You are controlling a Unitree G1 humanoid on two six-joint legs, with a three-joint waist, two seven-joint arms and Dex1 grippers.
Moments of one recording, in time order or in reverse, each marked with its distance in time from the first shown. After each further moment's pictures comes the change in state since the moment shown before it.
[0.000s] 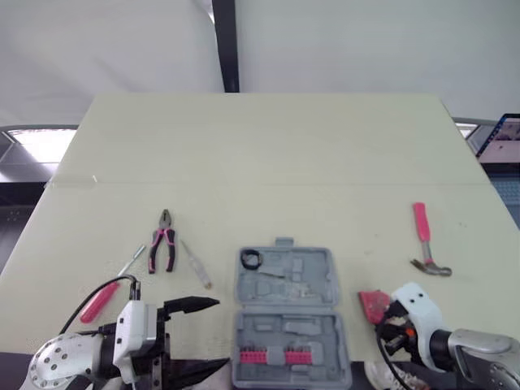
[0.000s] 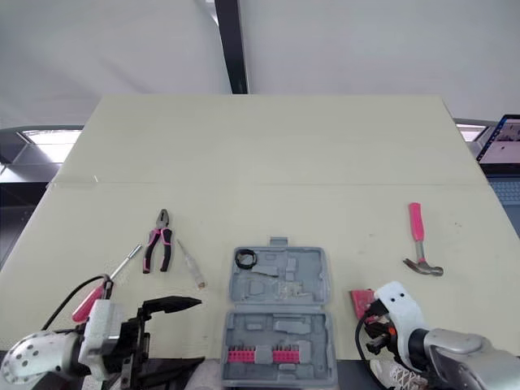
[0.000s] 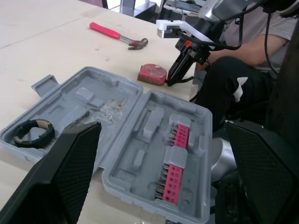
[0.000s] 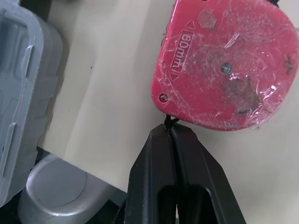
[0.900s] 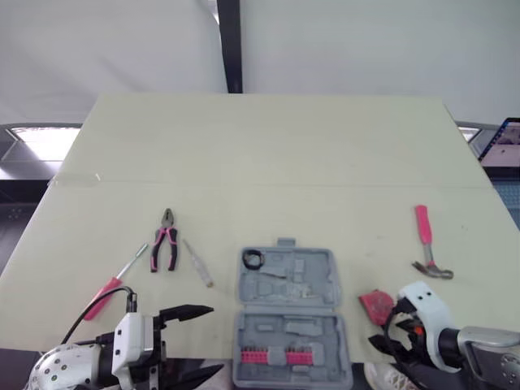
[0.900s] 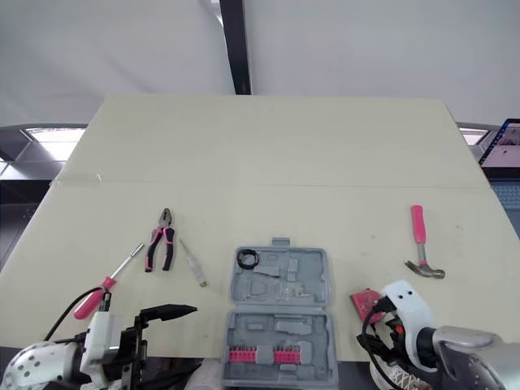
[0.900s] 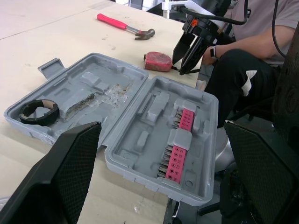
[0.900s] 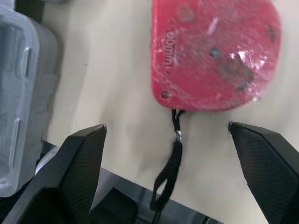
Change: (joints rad) left arm 0.019 -0.032 -0.029 0.080 0.051 -0.110 -0.006; right arm -0.038 -0.053 -0.098 0.012 0.097 0.142 0.029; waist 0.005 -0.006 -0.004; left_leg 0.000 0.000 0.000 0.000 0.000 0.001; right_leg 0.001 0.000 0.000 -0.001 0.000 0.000
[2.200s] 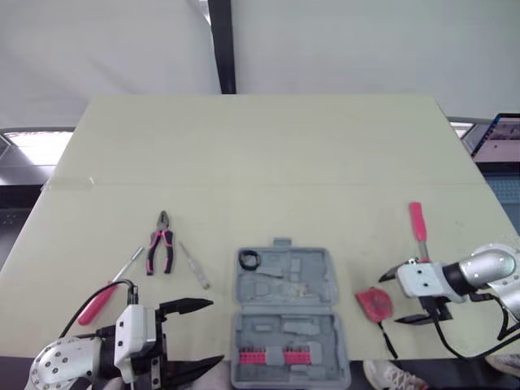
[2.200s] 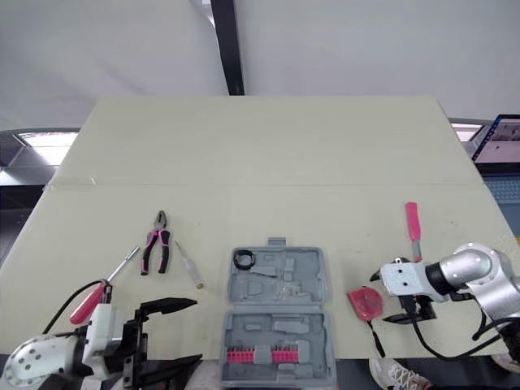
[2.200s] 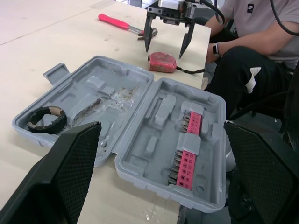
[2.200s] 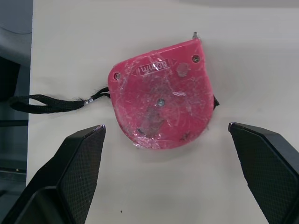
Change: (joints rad) left arm -0.028 0.018 0.014 -0.043 -0.005 0.045 0.036; right arm -0.535 -0.275 0.532 0.924 -0.610 -1.669 0.883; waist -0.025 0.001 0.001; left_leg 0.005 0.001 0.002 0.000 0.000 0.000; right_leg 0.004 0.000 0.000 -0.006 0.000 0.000
